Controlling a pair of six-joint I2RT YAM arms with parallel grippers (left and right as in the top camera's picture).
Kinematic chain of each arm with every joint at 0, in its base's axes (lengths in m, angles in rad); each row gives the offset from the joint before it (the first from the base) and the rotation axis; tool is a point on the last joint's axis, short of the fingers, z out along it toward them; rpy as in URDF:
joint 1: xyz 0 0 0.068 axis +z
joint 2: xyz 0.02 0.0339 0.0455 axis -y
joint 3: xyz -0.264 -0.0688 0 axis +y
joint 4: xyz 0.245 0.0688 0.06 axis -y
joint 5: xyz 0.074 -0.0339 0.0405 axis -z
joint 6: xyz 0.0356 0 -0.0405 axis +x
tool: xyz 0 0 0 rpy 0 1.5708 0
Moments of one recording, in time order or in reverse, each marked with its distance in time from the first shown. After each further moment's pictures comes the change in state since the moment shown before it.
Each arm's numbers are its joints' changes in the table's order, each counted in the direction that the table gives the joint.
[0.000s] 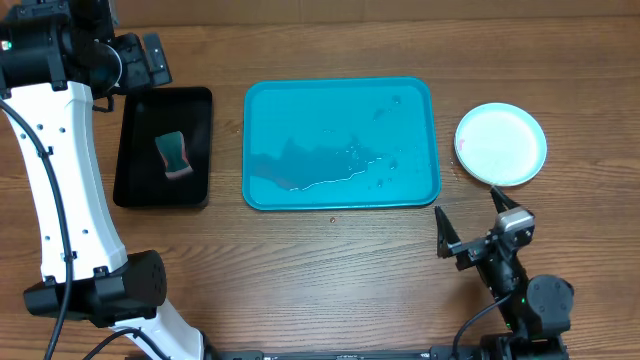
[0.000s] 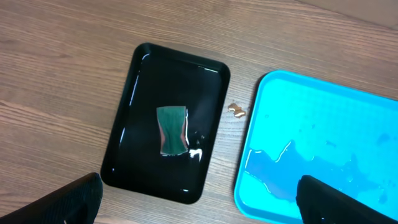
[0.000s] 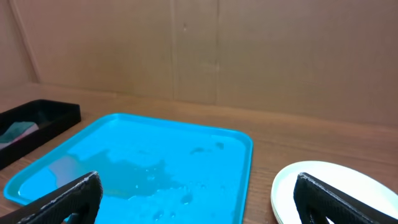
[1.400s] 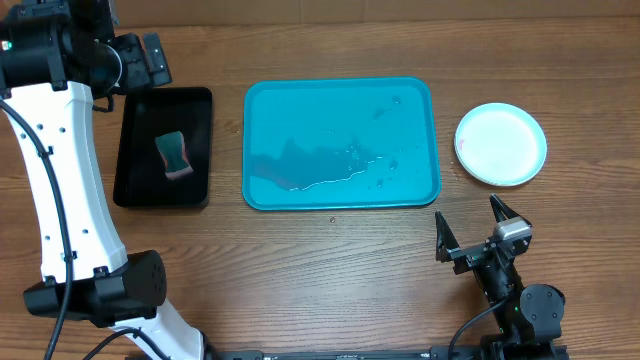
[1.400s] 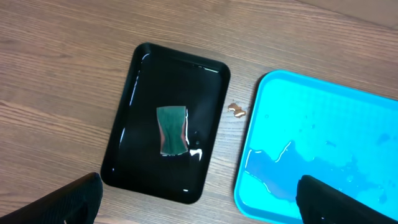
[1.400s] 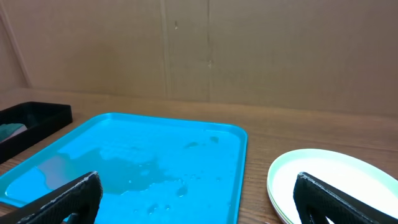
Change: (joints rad) left arm 0.000 0.000 0.000 0.000 0.000 0.000; right arm 0.002 0.139 0.096 -0.026 0.038 0.027
